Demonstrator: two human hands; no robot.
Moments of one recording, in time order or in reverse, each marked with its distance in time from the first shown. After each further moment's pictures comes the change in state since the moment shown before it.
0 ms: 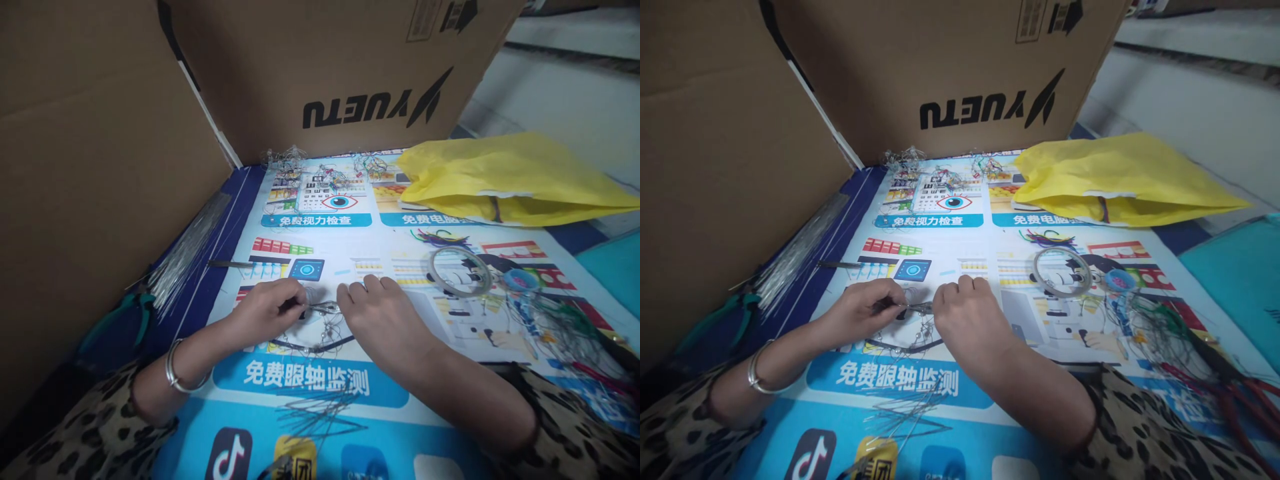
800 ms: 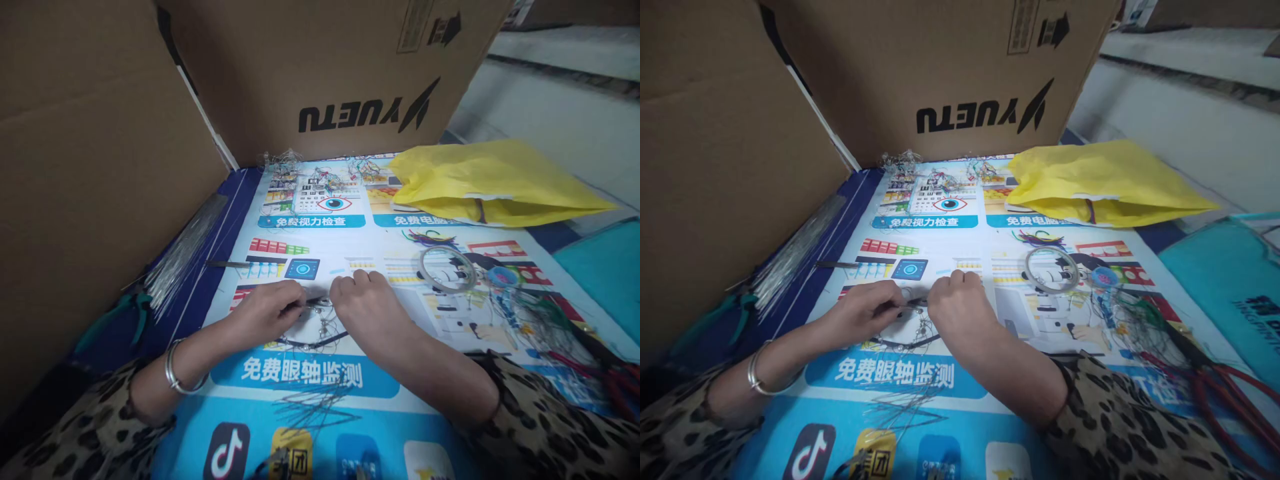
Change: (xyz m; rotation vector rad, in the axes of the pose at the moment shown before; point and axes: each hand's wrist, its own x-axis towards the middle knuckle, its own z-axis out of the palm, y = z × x) left_hand 0.000 0.005 0.001 0.084 -0.066 0.053; right_hand 0.008 -0.004 0.000 -0.033 -0.056 0.046
